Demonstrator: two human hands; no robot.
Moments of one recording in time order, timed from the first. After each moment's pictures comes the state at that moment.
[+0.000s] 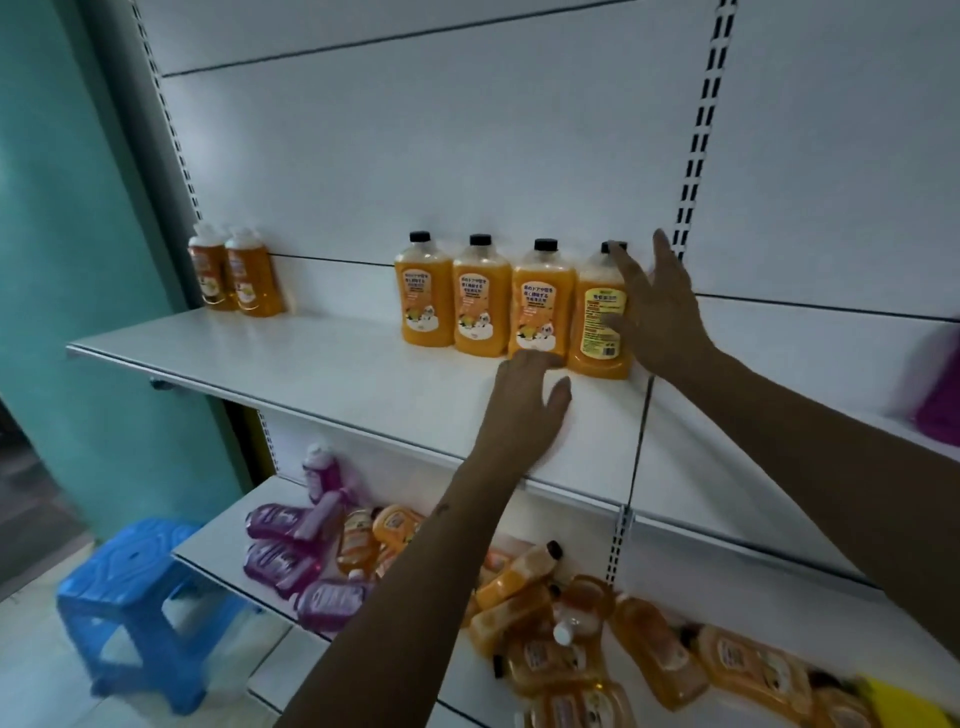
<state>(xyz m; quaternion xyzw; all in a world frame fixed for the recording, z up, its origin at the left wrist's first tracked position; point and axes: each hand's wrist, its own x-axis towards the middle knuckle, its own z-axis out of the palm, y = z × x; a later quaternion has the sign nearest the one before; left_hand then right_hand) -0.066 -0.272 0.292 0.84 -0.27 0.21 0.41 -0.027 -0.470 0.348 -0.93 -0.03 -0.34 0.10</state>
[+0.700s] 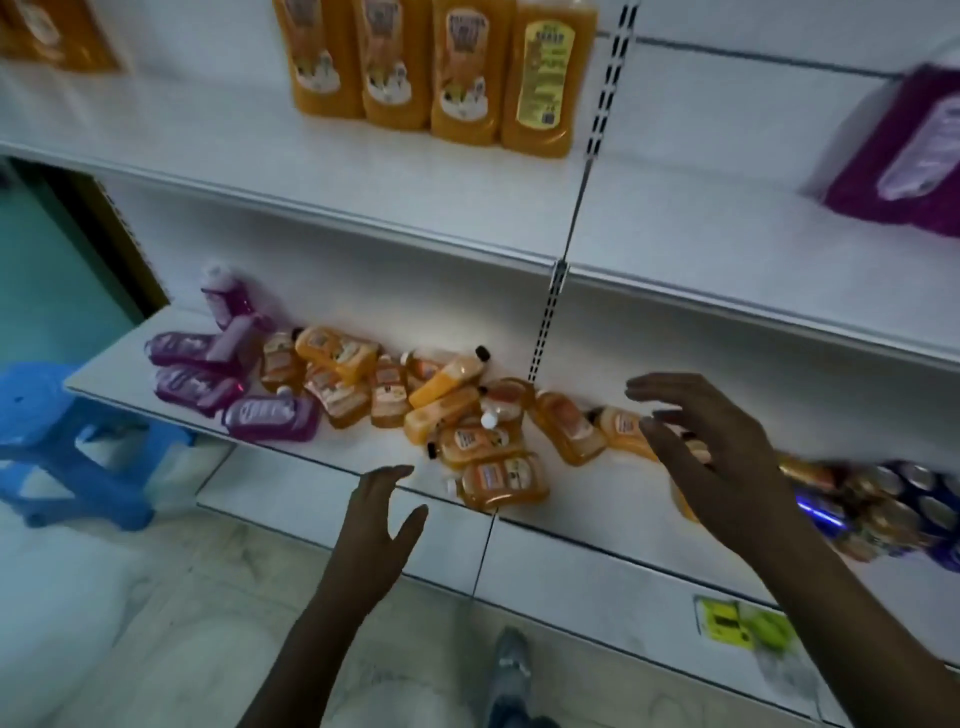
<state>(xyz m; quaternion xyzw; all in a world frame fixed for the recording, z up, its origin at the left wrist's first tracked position) -0.245 -0.151 0.021 0.87 -0.19 0.04 0.46 -0.331 -0.448 0.183 -0.90 -0.06 -0.23 0.36</state>
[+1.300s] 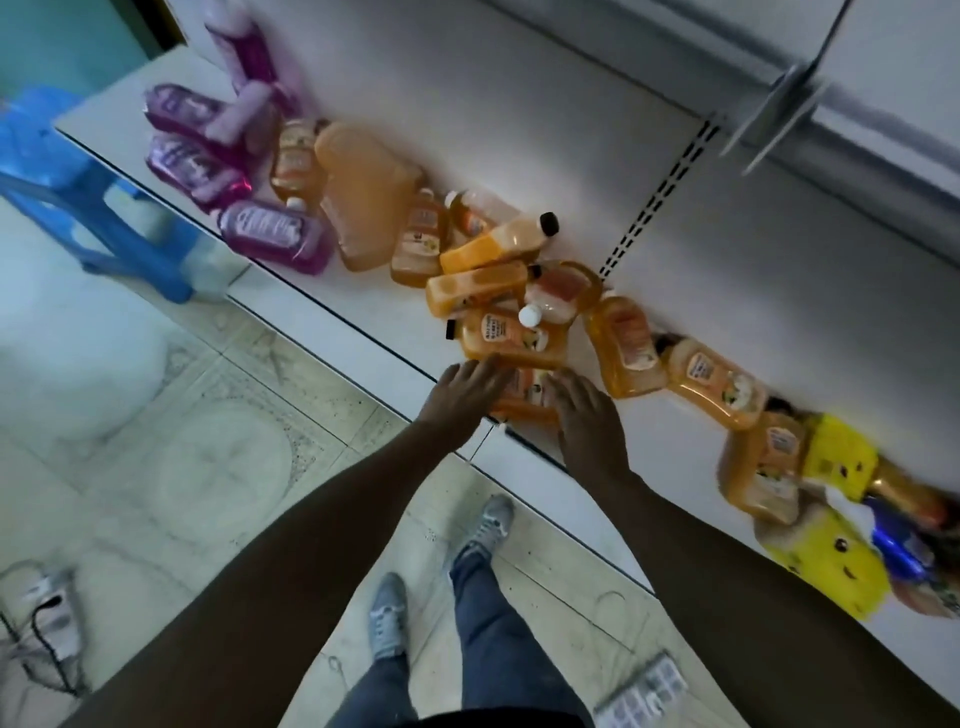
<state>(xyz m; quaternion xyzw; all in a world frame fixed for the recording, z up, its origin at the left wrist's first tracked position) -0.155 -0.269 -0.140 0.95 -0.29 -0.07 0.07 -0.197 -0.483 -0.137 -0.99 -0.09 0.05 0.06</state>
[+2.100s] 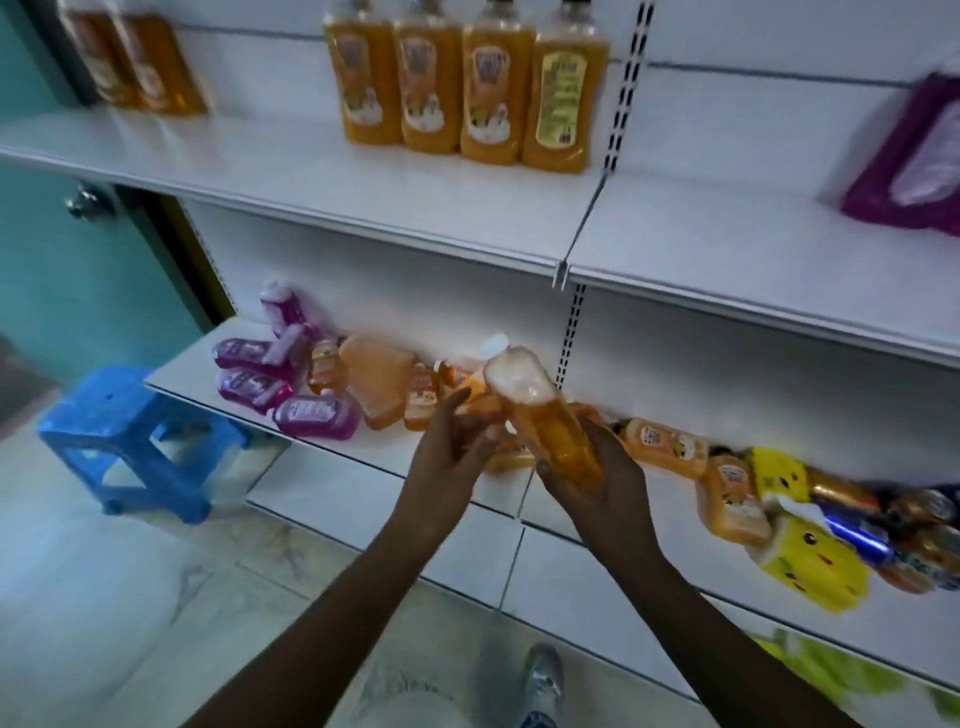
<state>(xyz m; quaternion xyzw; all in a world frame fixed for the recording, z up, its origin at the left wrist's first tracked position) -0.263 -0.214 0.117 0.72 -0.16 -0.06 0.68 -0.318 -0.392 0.096 -0.83 0.01 -0.21 0.52</state>
